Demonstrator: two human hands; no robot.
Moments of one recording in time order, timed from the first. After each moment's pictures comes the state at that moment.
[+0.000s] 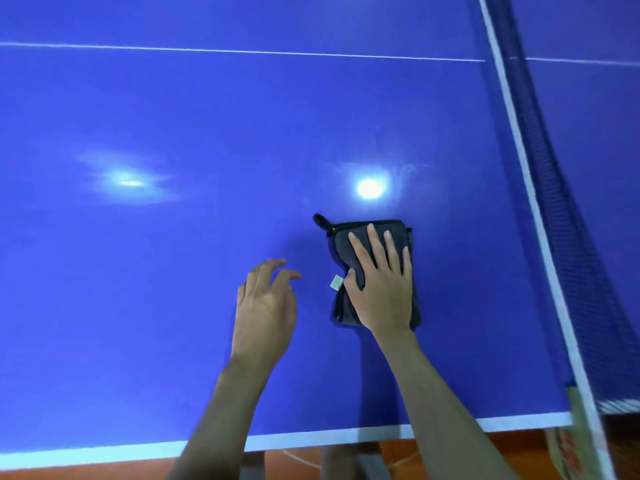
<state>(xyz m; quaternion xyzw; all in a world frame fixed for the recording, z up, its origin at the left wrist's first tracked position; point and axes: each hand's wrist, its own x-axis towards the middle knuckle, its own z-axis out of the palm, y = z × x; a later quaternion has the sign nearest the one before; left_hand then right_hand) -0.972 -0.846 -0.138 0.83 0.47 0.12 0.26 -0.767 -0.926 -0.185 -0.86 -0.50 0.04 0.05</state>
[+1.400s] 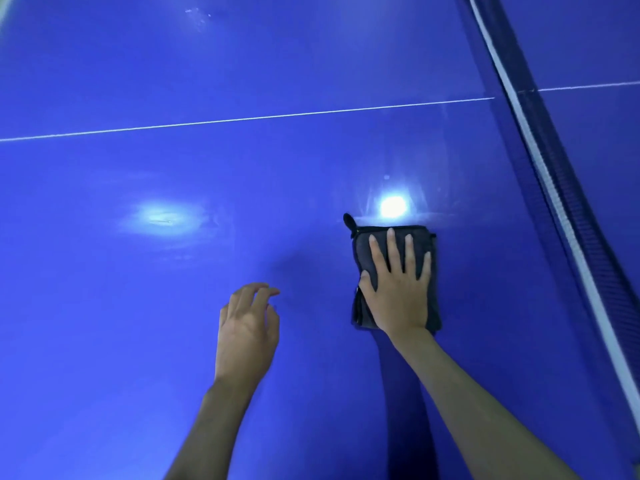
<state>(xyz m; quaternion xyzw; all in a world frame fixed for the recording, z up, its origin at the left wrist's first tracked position) -0.968 -0.758 -0.127 0.85 0.49 0.11 0.18 -0.711 -0.844 -0.191 -0.87 -0.48 0.03 0.02</state>
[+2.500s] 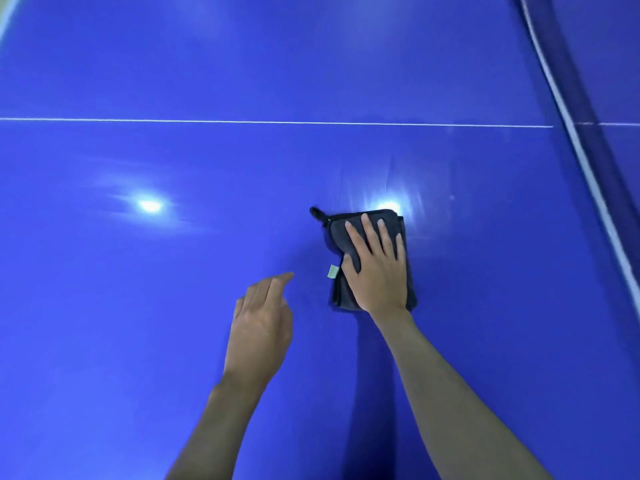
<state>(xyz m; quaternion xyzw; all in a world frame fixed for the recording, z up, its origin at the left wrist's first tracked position) -1.045 -0.666 -0.131 0.84 0.46 0.15 0.25 -0.809 -0.697 -0.192 -0.85 -0.52 0.03 0.08</state>
